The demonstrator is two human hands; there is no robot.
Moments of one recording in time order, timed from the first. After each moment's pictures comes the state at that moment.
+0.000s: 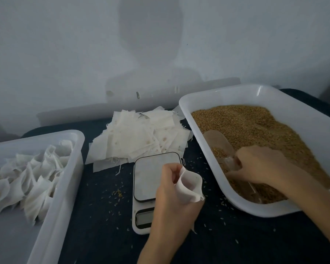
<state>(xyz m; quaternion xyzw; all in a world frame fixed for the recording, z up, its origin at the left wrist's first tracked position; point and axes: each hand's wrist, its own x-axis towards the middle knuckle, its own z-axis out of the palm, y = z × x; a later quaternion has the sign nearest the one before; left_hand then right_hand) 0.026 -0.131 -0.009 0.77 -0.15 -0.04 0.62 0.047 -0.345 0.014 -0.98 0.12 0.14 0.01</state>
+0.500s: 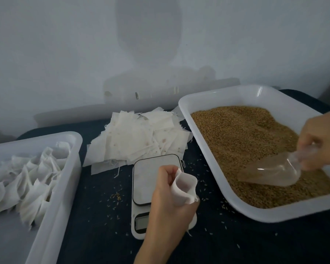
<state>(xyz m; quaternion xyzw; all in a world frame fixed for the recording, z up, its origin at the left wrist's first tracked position) 0.032 -0.124 -0.010 0.76 -0.16 -0.06 0.63 0.030 -0.445 0.098 -0.95 0.09 0.29 0.04</state>
